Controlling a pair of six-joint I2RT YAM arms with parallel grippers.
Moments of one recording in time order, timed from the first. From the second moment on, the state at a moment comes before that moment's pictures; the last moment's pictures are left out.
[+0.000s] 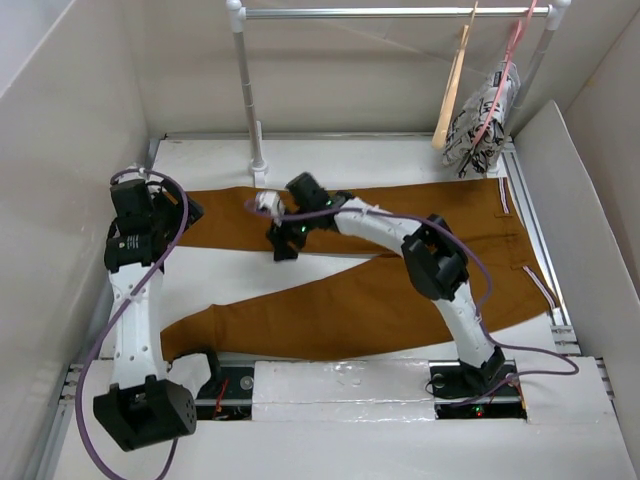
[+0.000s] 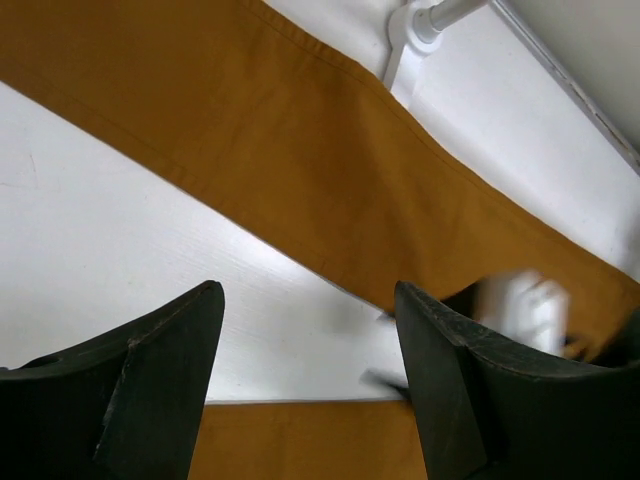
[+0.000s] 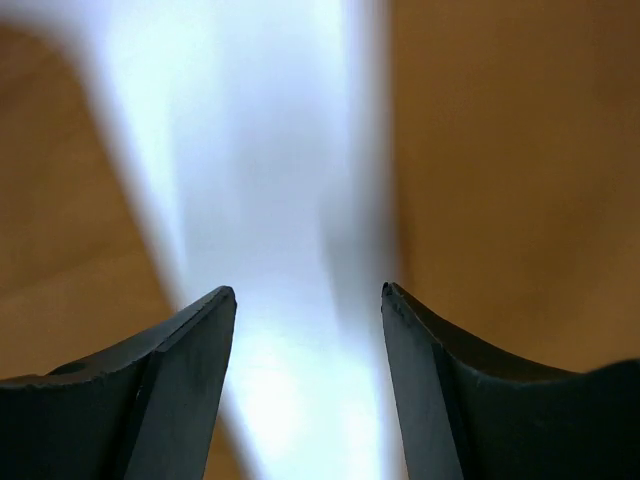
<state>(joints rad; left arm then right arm) 0.22 1.03 1.06 -0.65 0.13 -0.51 0.78 2.28 1.89 -0.43 -0.58 -0.29</state>
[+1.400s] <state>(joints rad) 0.06 1.12 1.04 -0.79 -0.03 -0.41 0.64 2.30 1.86 -0.17 -0.72 0.01</state>
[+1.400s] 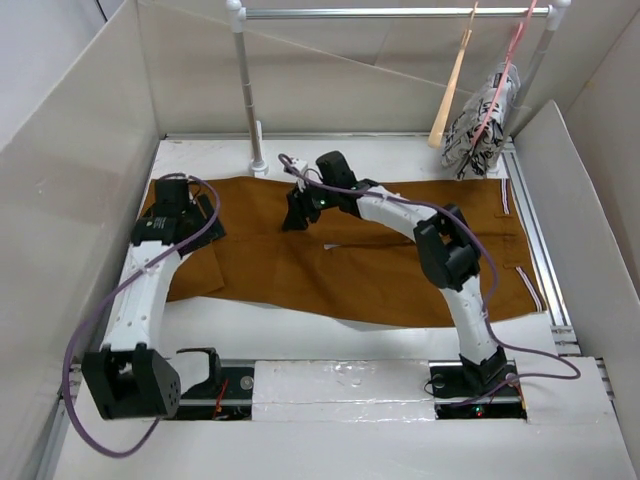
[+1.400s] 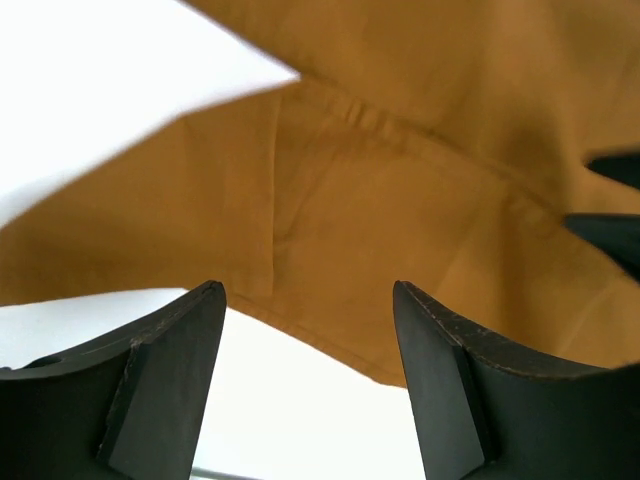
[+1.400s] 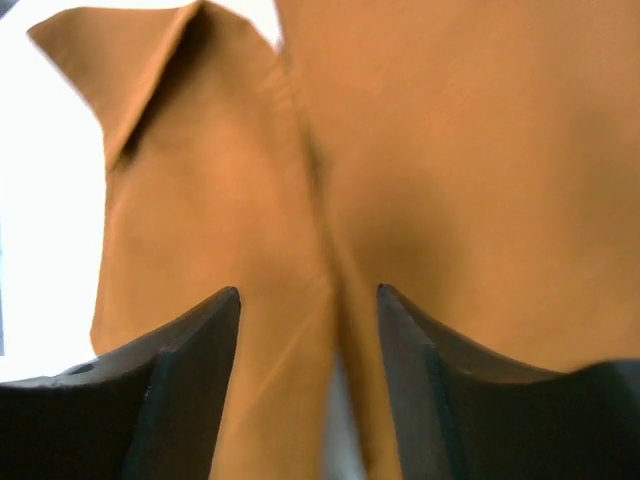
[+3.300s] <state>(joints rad) -0.07 1.74 1.07 -0.89 -0.22 -0.42 0.69 1.28 1.06 -0.31 -0.51 -0.11</state>
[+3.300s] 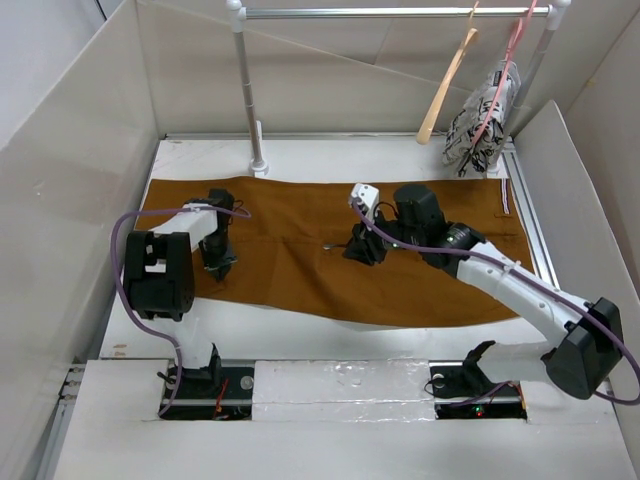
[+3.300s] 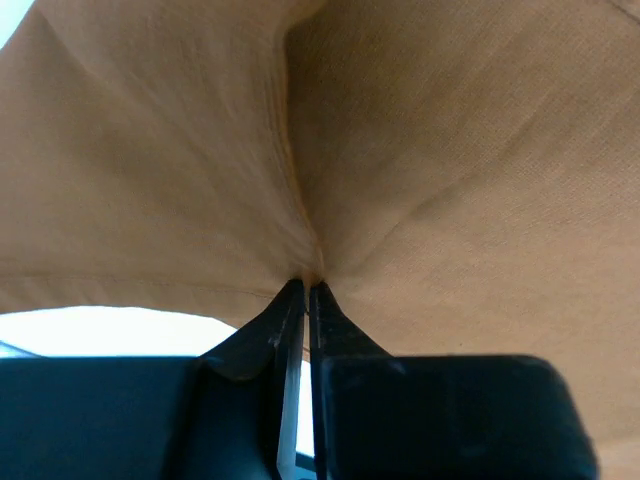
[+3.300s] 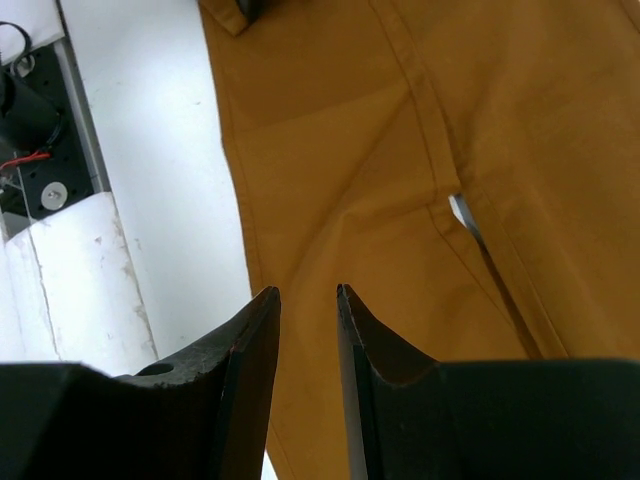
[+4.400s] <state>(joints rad) 0.35 1.32 1.07 -0.77 -0.36 -0.60 0.65 1.03 0.92 -0.47 -0.47 -0.17</state>
